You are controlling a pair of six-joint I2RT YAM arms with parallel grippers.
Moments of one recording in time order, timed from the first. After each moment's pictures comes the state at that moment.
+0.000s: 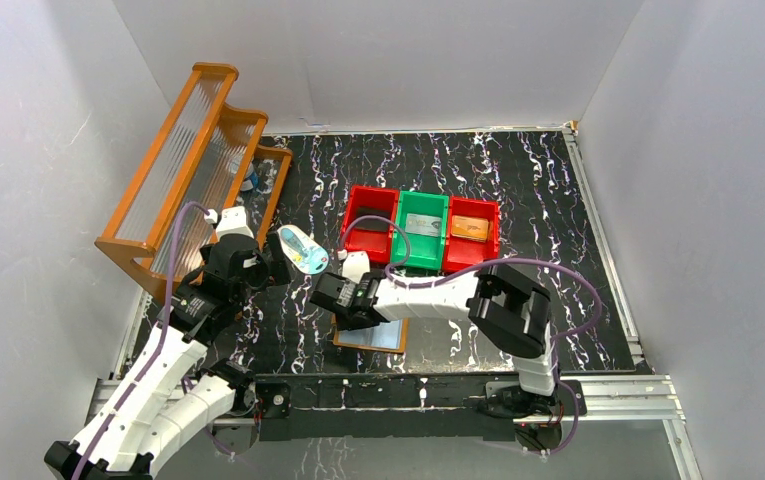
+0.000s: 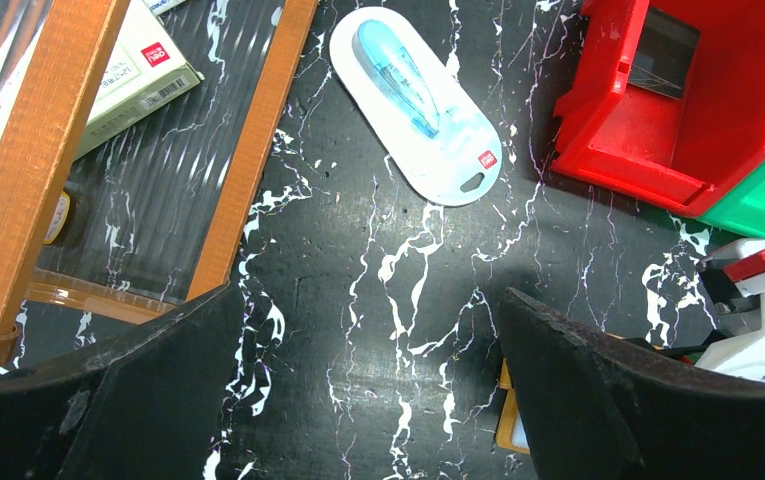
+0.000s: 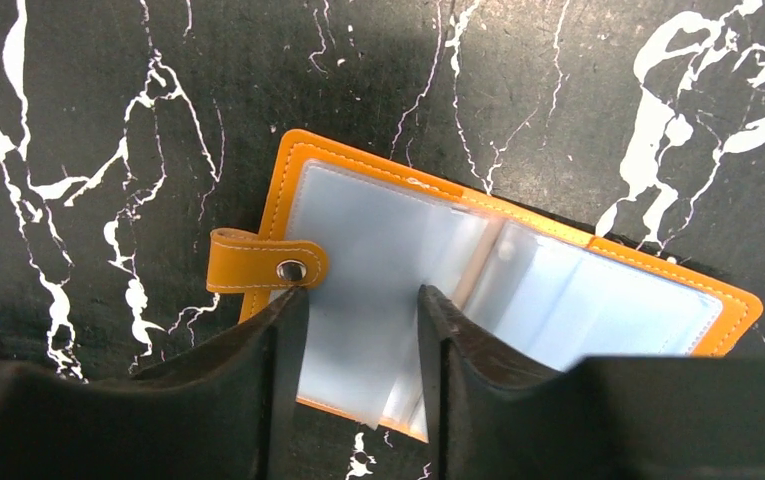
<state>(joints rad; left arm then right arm) -0.47 0.72 0.80 -0.77 -0.41 -0.46 1.28 1.94 1.34 -0.63 0.37 1.02</state>
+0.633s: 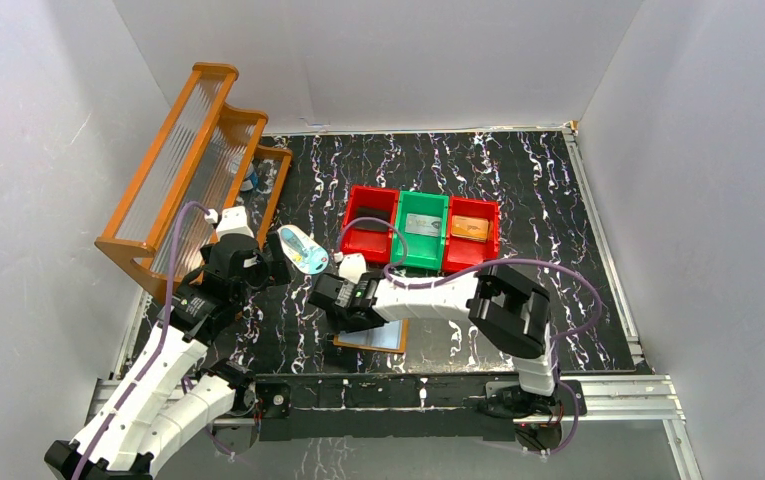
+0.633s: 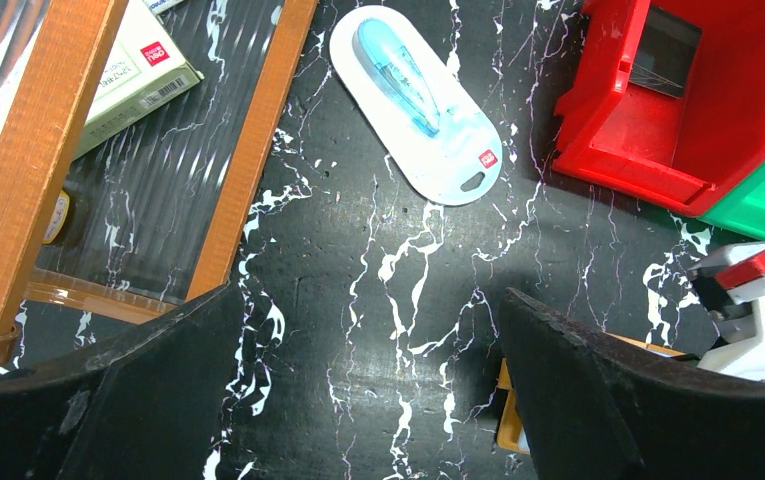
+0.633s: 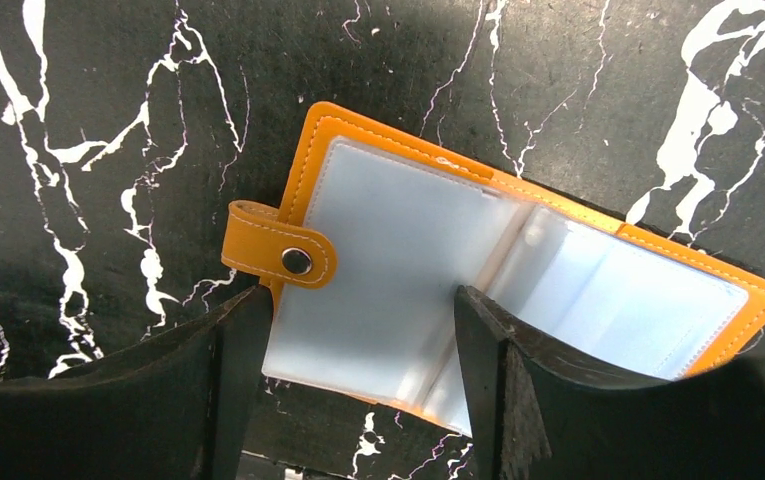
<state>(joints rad) -0.47 0.72 0.80 -0.77 -0.41 -0.46 1.28 1.93 1.33 -0.61 0.32 0.99</state>
